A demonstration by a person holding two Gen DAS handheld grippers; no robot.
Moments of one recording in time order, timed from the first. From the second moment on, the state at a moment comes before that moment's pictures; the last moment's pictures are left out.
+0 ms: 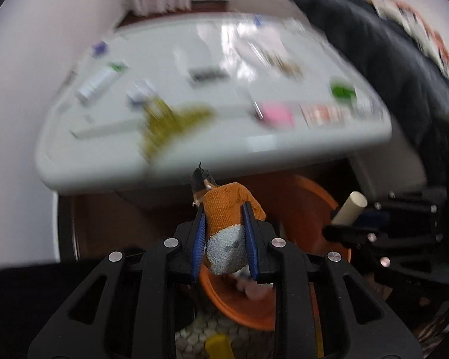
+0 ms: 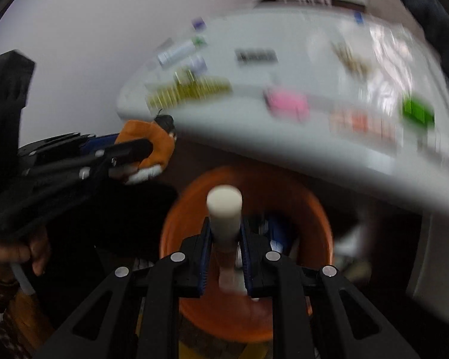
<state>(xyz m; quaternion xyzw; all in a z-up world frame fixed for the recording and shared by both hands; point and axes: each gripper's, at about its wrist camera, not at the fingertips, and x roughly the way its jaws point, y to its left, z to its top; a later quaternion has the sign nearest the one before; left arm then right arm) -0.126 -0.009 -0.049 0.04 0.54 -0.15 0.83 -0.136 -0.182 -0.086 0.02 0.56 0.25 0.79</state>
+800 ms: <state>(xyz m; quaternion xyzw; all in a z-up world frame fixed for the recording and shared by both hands) -0.117 -0.035 -0.042 0.08 0.52 -0.09 0.84 -0.134 -0.210 -0.098 0.06 0.56 0.17 0.81</state>
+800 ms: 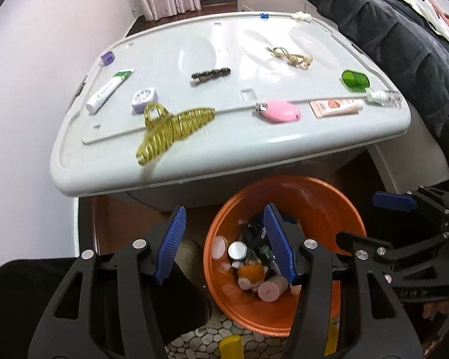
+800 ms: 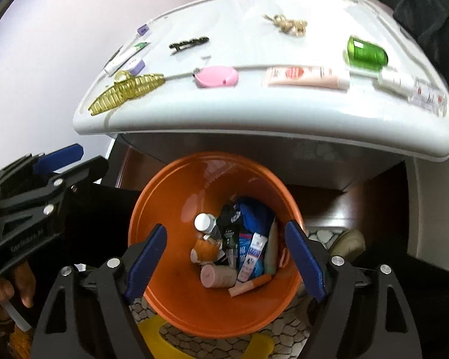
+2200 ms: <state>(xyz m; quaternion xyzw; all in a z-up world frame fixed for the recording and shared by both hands) -0.049 0.036 -0.034 -0.02 0.49 -0.04 0.87 0.092 -0.199 -0.103 -0.08 0.54 0.14 0.83</state>
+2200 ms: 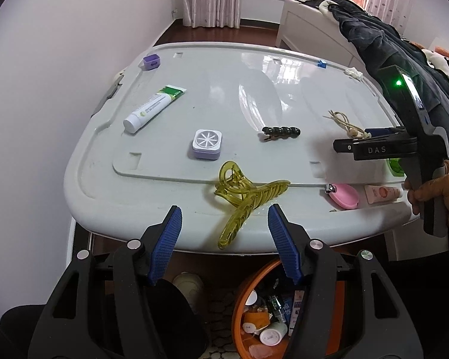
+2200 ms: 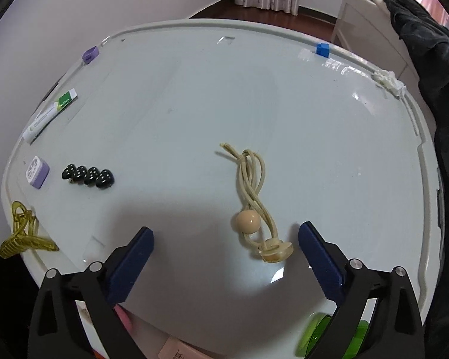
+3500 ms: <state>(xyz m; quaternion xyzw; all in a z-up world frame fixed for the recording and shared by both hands) 0.123 0.112 -0.079 0.06 0.51 -0.06 0.86 0.055 -0.182 -0.020 0.03 0.45 0.27 0.85</state>
